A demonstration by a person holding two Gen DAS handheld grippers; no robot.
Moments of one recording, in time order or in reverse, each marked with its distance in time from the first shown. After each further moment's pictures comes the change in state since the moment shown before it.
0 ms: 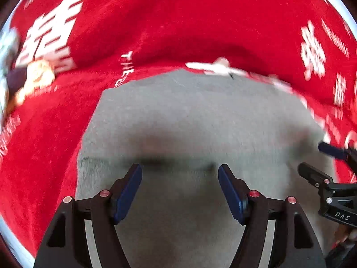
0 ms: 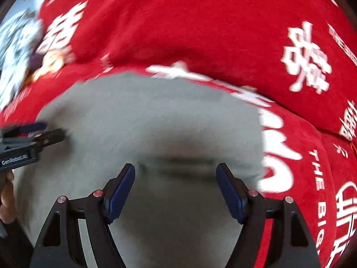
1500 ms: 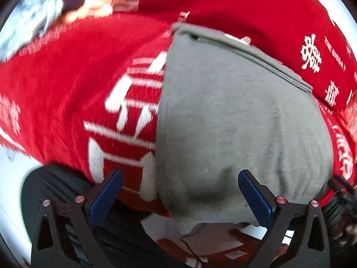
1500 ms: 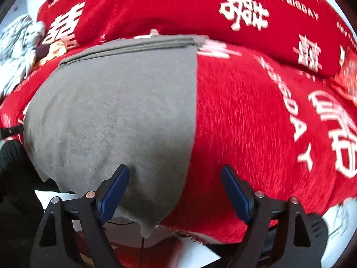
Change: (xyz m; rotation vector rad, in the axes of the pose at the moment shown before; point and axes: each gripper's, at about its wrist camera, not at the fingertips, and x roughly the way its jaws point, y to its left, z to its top) left arm -0.075 0.100 -0.187 -0.289 0.077 -0.128; right arm -0.107 -0.037 -0.213 0.171 0.012 -0.042
